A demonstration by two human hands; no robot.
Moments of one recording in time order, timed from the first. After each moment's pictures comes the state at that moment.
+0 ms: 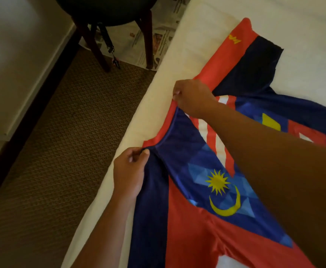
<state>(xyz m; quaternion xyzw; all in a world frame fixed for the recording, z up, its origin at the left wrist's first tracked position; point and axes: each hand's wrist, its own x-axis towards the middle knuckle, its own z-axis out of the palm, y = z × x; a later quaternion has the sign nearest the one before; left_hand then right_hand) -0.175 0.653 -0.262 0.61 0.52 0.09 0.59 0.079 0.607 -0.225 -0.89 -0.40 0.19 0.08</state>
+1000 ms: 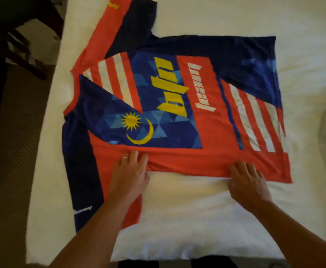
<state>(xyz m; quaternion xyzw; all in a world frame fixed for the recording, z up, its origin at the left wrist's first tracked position) -0.246 0.424 -0.238 0.99 0.02 -0.14 0.03 -0.204 0.070 -0.251 -0.97 -0.19 0.10 -0.06</state>
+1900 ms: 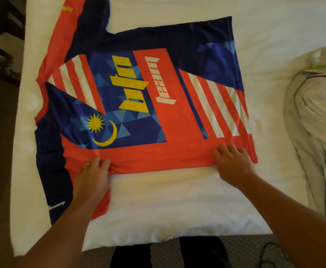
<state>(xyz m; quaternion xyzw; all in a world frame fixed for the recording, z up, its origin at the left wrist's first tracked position) -0.273 0.404 -0.227 0.97 0.06 -0.23 -0.05 -0.180 -0.008 -0.228 -0.94 -0.24 0.21 -0.11</state>
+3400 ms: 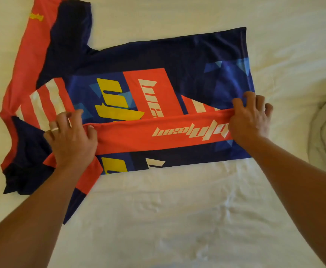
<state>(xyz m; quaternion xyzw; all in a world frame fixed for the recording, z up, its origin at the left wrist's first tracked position) -0.035 0.428 -0.247 0.98 0.21 0.00 0.06 0.054 0.018 -0.262 -0.99 0.01 0.10 -0.03</state>
